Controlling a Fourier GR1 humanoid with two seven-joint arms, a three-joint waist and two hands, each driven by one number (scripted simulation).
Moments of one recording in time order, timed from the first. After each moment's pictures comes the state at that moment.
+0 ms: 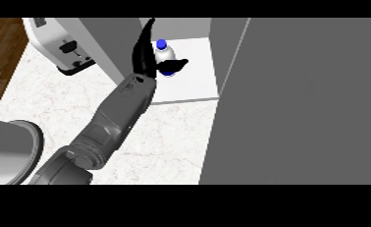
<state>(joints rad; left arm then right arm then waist) -1.12 0.00 -0.09 -0.07 0.14 0.80 -0.48 0.19 -0.41 0.73 -2.48 0.04 -0.39 0.12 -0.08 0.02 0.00</state>
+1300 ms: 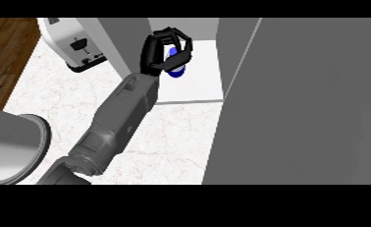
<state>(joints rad) -1.02 0.00 -0.07 -0.32 0.35 0.22 -0.71 0.20 -0.41 0.74 -2.48 0.04 -0.43 0.13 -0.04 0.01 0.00</state>
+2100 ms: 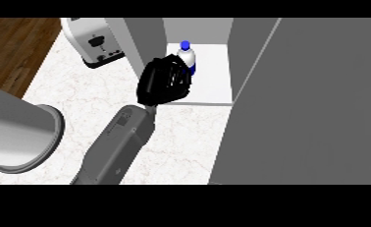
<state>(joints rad) -0.64 0.00 -0.27 -0.85 0.49 0.04 -0.54 0.22 -0.49 0.71 -2.48 0.04 -0.45 0.12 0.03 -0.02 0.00</state>
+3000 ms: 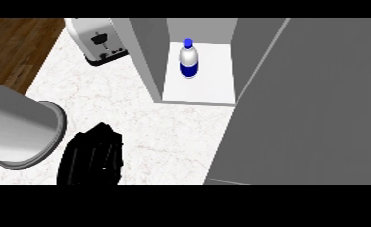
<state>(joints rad) 0.12 0.25 -0.35 -1.71 0.54 0.05 -0.44 0.03 -0.51 0.81 -2.48 0.03 -0.31 0.31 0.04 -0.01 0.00</state>
